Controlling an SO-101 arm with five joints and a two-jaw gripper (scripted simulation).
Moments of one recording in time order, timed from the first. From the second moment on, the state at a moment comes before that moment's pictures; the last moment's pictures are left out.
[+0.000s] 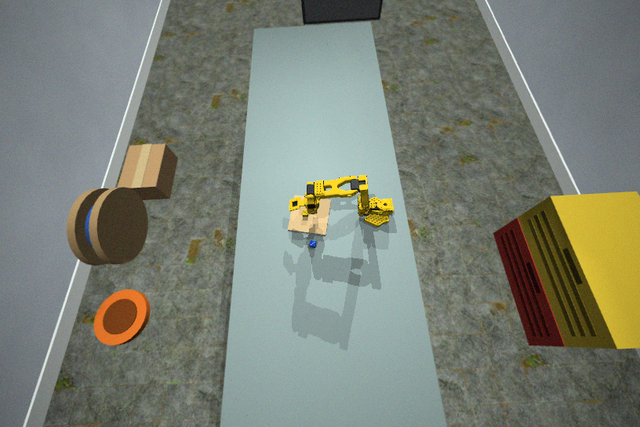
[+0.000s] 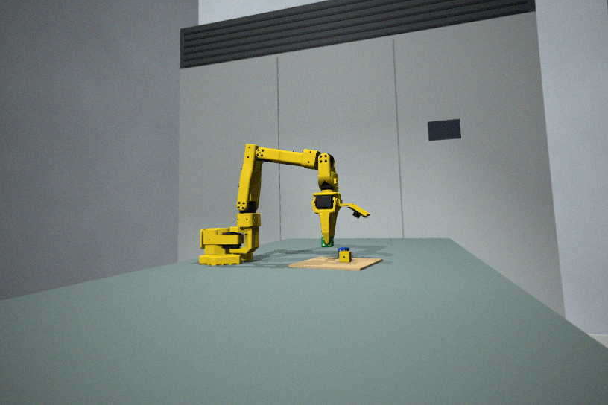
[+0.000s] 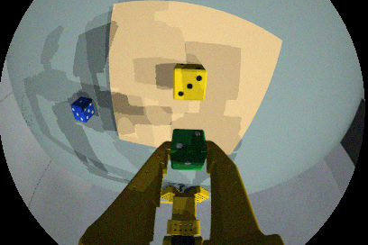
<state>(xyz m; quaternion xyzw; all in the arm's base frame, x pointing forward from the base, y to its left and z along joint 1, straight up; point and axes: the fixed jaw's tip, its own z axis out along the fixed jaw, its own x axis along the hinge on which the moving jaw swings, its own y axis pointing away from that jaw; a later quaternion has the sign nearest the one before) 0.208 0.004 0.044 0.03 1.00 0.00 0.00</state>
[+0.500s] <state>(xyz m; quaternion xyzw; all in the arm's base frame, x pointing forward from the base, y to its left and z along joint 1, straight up) 0.209 0.004 0.041 0.03 1.00 0.00 0.01</state>
